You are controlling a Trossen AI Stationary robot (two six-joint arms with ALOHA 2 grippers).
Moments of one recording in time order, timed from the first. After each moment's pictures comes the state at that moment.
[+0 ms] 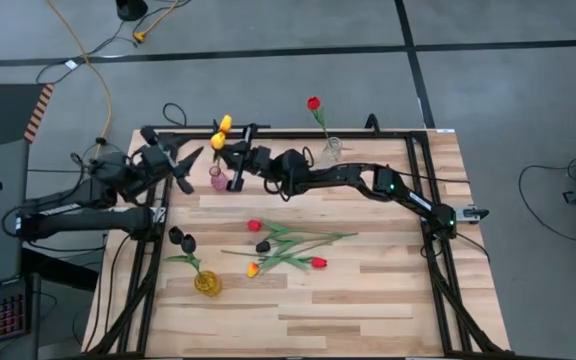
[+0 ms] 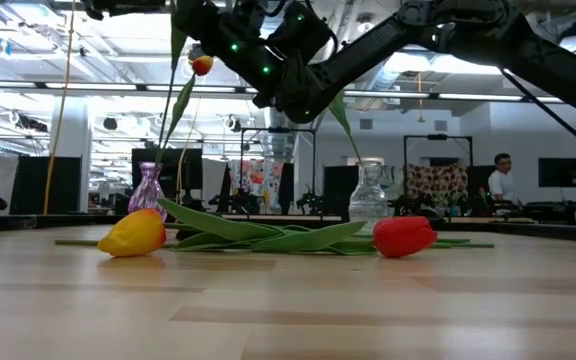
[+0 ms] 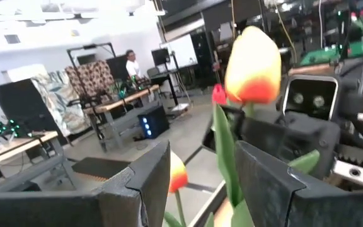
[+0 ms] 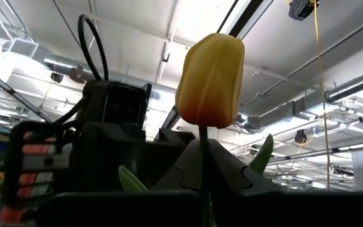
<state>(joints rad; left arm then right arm) 0.22 0.48 0.65 -0.05 -0.43 0.31 -0.19 2.48 1.94 1.33 -0.09 -0.14</state>
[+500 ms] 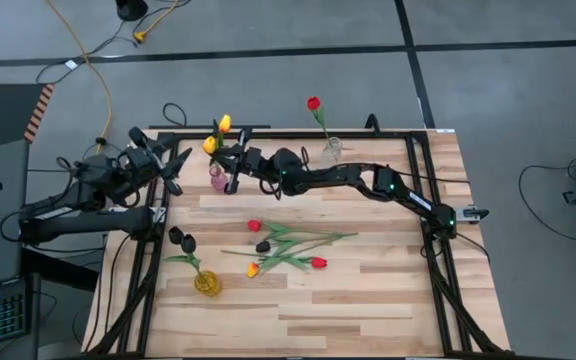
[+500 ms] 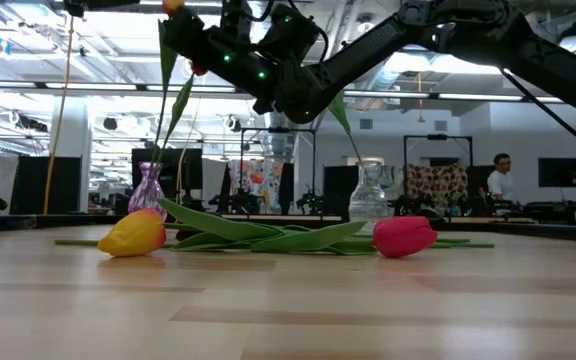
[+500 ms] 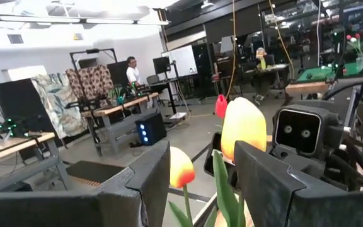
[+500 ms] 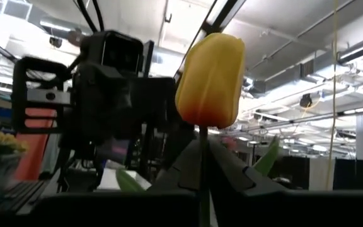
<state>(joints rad) 0.22 0.36 0.65 -0.15 -0.43 0.27 -0.19 2.48 1.94 1.17 -0.08 -0.14</state>
